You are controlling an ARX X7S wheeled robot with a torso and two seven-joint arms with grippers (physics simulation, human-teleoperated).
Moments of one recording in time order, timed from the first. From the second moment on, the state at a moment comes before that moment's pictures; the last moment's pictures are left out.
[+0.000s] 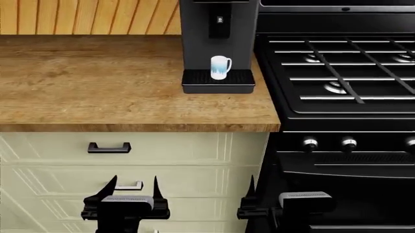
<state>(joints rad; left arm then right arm) 0.02 -0.14 0.12 0.00 -0.09 0.02 -0.14 0.01 0.13 -0.15 0.00 0.11 0.00 0.13</state>
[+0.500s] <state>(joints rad) 0.01 -0.16 0.14 0.01 -0.10 0.03 -0.15 0.01 0.14 -0.18 0.01 0.12 0.01 0.15</state>
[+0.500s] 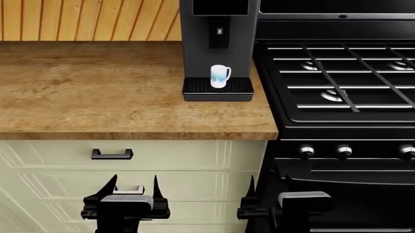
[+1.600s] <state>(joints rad) -0.02 -0.10 0.04 0.35 0.01 -0.35 -0.07 0.02 0.10 -0.07 -0.35 0.05 0.28 0.08</state>
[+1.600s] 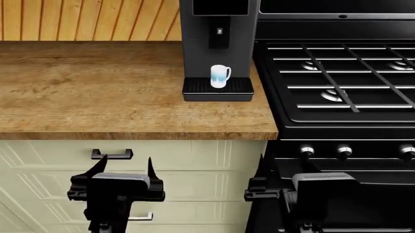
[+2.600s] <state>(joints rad) -0.42 -0.19 -0.07 0.84 -0.06 -1.23 0.01 0.42 0.39 0.27 -1.03 0.73 1.31 0.42</state>
